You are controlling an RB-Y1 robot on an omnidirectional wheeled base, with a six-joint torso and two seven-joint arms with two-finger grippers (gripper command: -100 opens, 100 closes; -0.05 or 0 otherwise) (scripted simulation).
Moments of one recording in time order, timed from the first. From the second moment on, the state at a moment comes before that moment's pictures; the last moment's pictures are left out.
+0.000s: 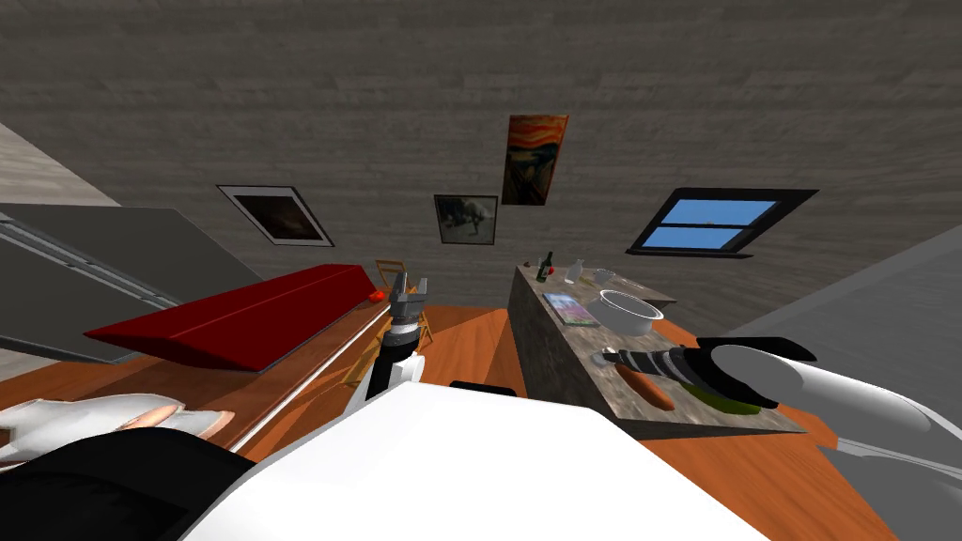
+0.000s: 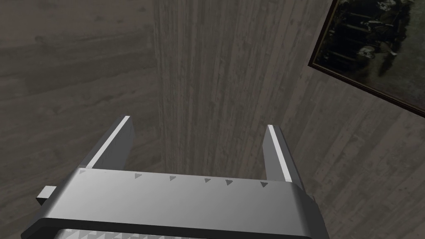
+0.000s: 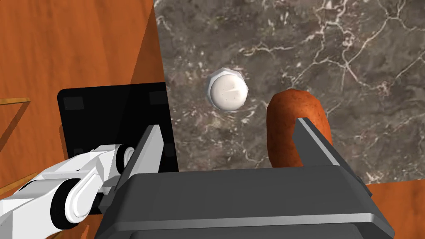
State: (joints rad) left arm 0.49 0.01 -0.04 -2.22 -0.03 -0.62 0.16; right arm 0.28 -0.79 -0.62 -1.83 -1.02 1.54 -1.29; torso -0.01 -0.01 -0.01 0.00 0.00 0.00
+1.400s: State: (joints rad) left arm 0.49 0.01 -0.04 -2.22 -0.03 -0.62 0.16; right arm 0.26 -0.76 -0.73 -1.68 -1.04 1.60 -1.04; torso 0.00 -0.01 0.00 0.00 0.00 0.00
